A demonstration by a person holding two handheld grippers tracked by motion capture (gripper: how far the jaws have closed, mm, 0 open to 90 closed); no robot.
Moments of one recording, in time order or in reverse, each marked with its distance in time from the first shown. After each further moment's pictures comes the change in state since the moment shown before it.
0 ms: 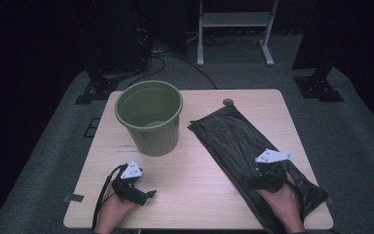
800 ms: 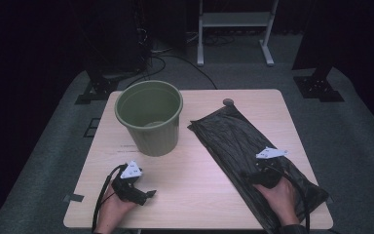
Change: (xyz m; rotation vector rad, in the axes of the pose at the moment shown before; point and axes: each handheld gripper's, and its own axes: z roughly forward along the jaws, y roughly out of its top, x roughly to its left) left arm 0.001 0.001 -0.001 0.007 -0.002 0.000; right arm -0.029 -0.023 0.040 0.047 0.003 0.067
